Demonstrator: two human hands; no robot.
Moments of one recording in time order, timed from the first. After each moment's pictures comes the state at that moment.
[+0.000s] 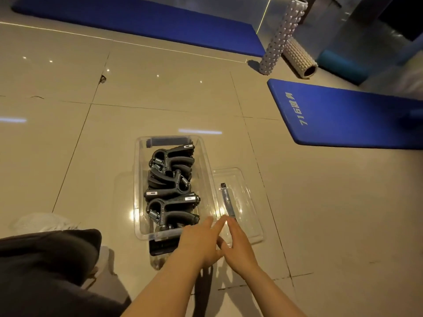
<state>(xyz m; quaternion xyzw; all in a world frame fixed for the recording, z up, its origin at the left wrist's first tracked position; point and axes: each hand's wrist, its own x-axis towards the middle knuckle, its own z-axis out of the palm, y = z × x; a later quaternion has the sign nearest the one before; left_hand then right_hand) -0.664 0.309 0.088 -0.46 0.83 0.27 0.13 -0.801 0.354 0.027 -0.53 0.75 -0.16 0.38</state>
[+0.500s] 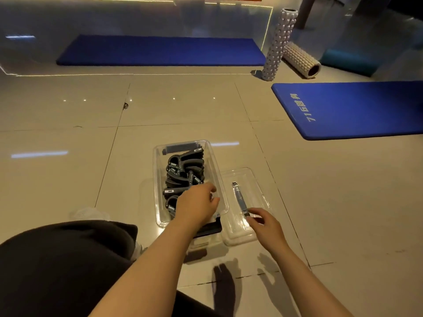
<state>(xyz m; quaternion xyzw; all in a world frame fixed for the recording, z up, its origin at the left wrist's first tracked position) -0.647 0.312 0.160 -0.59 0.76 0.23 -0.11 -0.837 0.379 0.073 -0.42 0.73 -0.35 0.41</state>
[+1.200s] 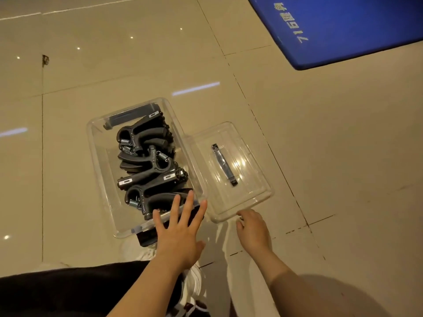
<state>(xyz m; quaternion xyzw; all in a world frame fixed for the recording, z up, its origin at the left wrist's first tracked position) -0.668 0.325 0.021 -0.49 0.82 0.17 0.25 -0.851 0.389 -0.079 -0.47 0.83 -0.10 0.29</state>
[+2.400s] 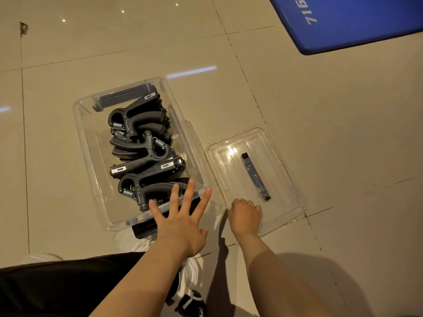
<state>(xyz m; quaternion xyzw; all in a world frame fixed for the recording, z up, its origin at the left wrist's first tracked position) -0.677 0.309 0.027 -0.47 0.78 0.23 0.33 -0.828 0.357 -0.099 -0.47 0.86 0.05 0.20</state>
